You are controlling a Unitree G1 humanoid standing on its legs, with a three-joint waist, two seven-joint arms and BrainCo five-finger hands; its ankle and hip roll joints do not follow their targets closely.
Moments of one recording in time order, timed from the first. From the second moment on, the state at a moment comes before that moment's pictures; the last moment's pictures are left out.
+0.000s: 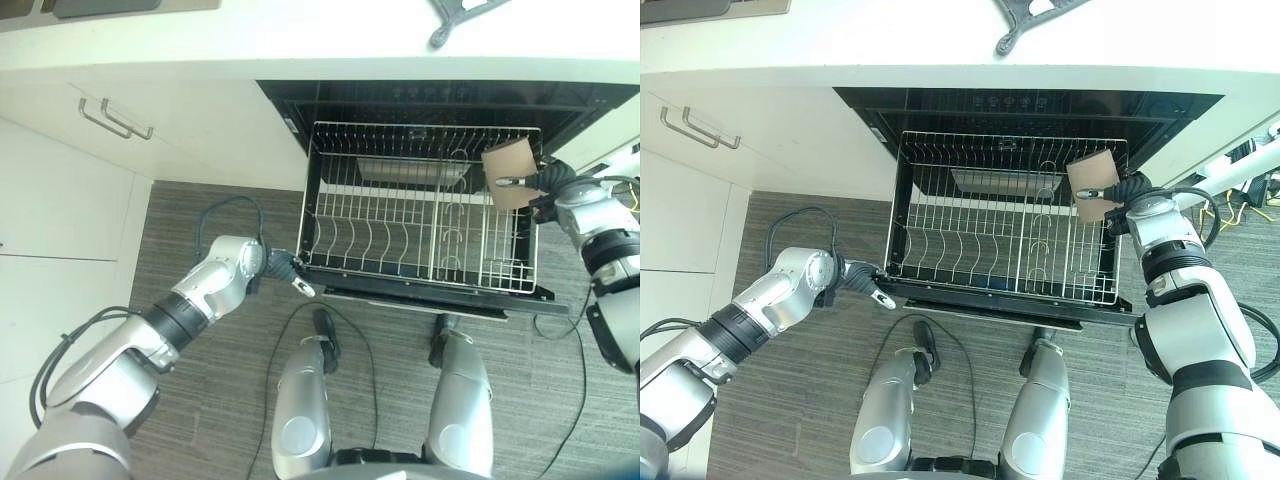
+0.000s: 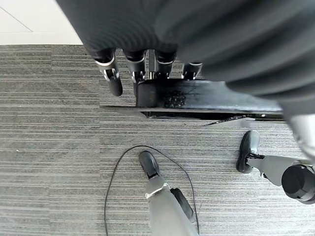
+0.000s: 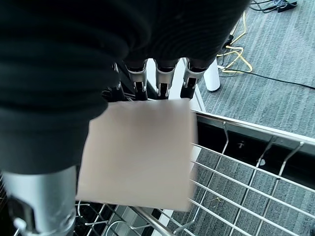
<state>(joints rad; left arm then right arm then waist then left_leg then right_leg) -0.70 0.75 -0.74 0.21 0.49 0.36 -0.80 -1.09 -0.71 0.42 1.09 0.27 0.32 -0.02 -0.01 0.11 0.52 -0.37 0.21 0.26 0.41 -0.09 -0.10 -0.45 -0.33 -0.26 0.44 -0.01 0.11</state>
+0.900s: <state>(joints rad) -0.29 0.82 -0.37 -0.10 0.28 0.41 -0.51 -0.41 -0.79 0.01 0.07 0.33 0.54 -0.21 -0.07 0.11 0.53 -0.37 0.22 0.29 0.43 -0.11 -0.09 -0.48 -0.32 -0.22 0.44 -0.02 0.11</state>
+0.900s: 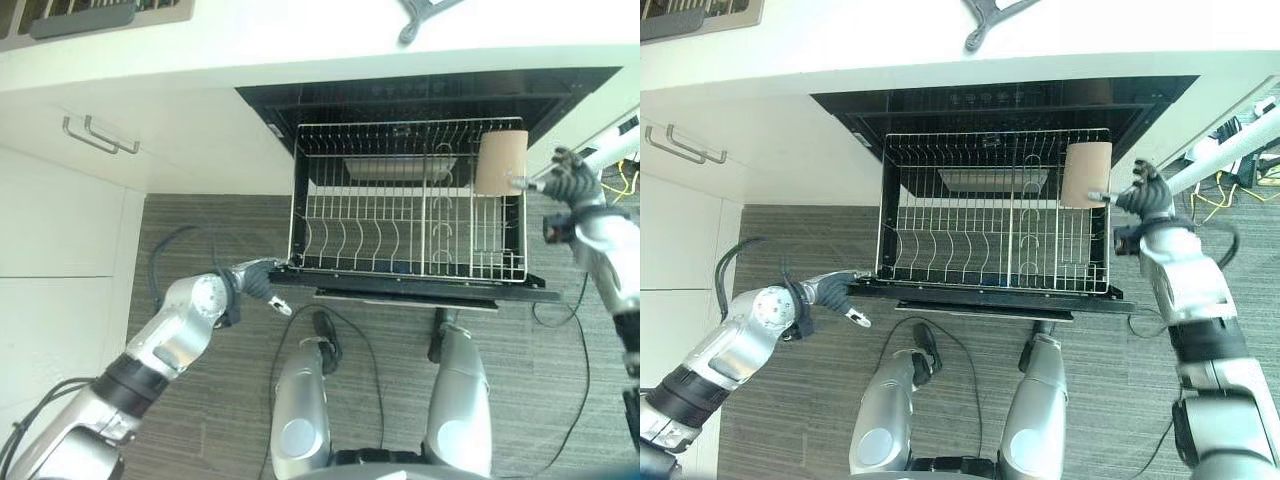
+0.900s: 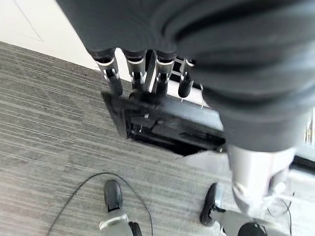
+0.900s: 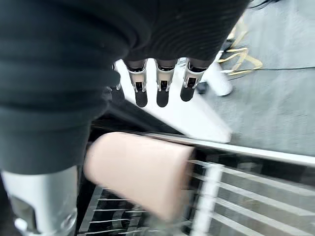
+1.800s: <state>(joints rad) 0.00 0.44 0.19 -0.38 -0.33 -0.43 0.18 -0.01 -0.50 -0.23 -0.41 0.32 0.01 -0.22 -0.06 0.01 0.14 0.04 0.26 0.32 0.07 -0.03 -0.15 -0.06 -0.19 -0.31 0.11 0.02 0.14</state>
